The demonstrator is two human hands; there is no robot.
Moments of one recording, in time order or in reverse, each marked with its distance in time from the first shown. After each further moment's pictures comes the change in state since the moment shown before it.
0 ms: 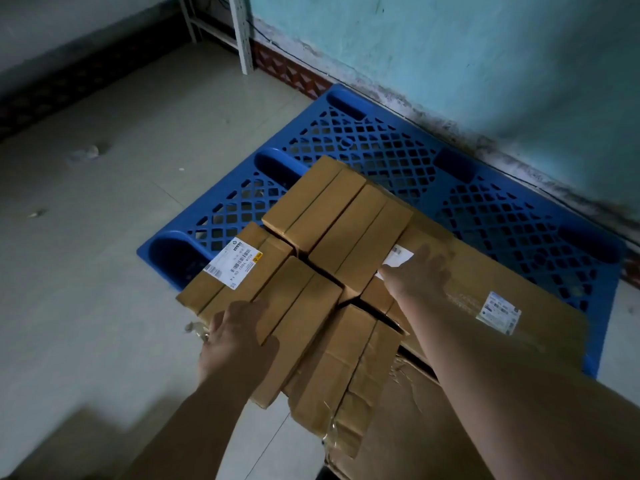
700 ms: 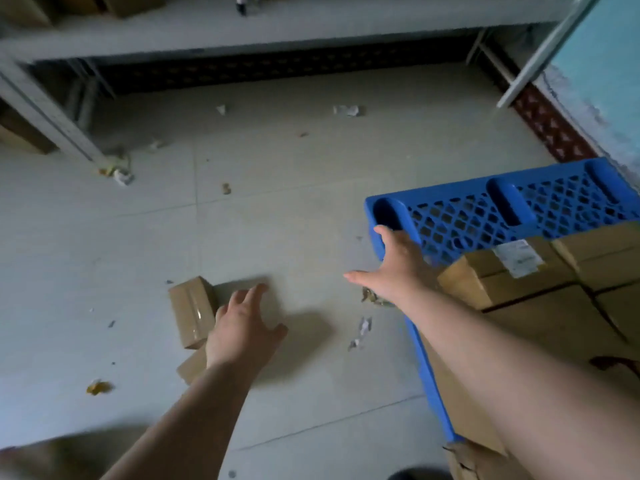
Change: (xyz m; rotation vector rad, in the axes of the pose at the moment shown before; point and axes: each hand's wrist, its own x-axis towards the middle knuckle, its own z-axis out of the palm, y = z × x) left_hand -0.165 -0.331 -0.110 -0.225 0.344 -0.487; right_hand -0.357 -0.181 0.166 -0.231 -0.265 -1.135
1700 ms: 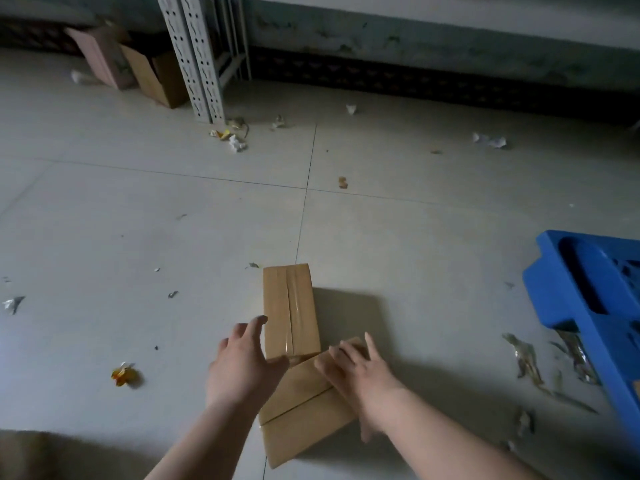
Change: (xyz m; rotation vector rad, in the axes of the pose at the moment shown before) left_hand 0.105 -0.332 0.114 -0.101 0.186 -0.262; right_hand 0.029 -0.082 0.424 -1.153 -0.610 -0.889
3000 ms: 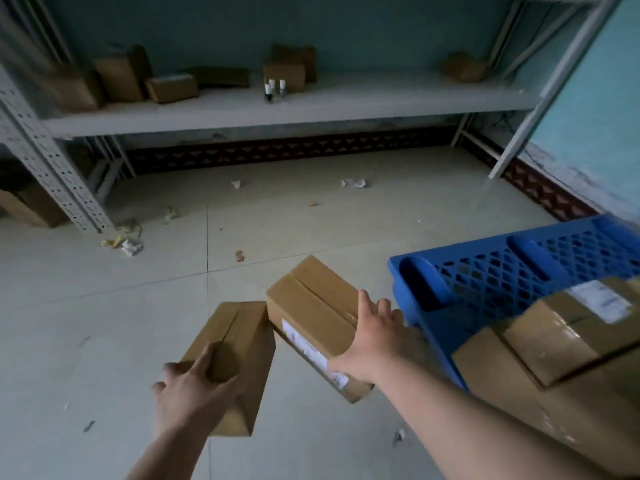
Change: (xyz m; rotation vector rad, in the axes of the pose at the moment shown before) left_hand -0.039 0.176 -0.090 0.109 -0.090 0.027; right_hand -0.242 0.140 -0.079 0.867 0.409 0.942
